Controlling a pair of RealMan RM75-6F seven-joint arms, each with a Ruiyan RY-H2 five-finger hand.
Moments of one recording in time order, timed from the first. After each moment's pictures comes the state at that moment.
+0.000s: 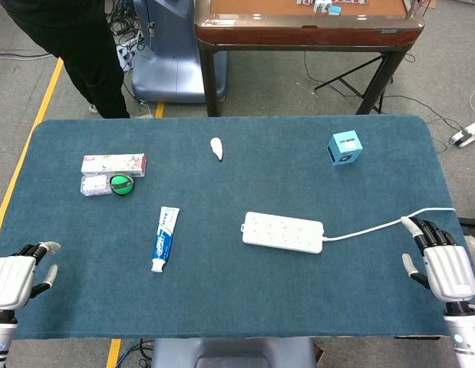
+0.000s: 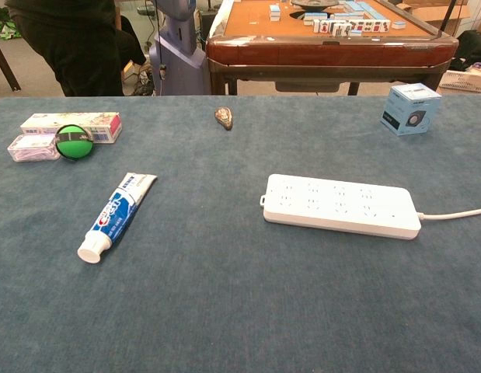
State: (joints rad) left arm -0.12 -1.16 -0.04 -1.58 1.49 1.45 0.13; right arm 0.09 -1.17 0.05 -1.52 -1.56 1.52 -0.06
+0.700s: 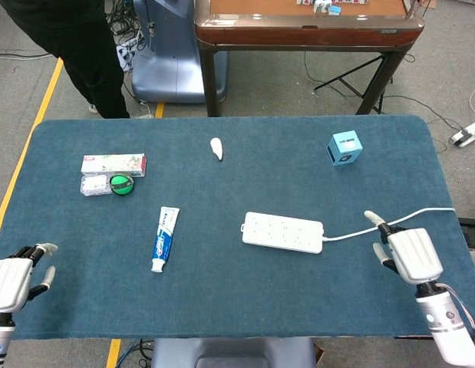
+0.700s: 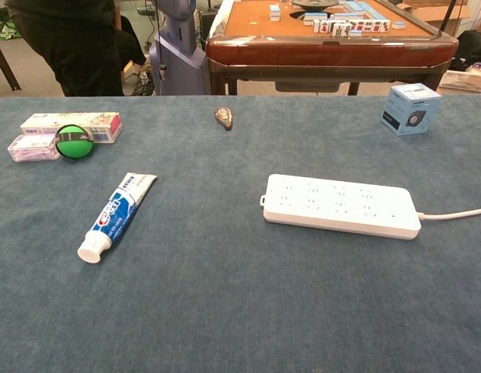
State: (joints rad) left arm -0.11 -1.14 -0.04 -1.60 1.50 1.47 0.12; right arm 0.22 -1.17 0.09 -1.60 -1.59 1.37 -0.22
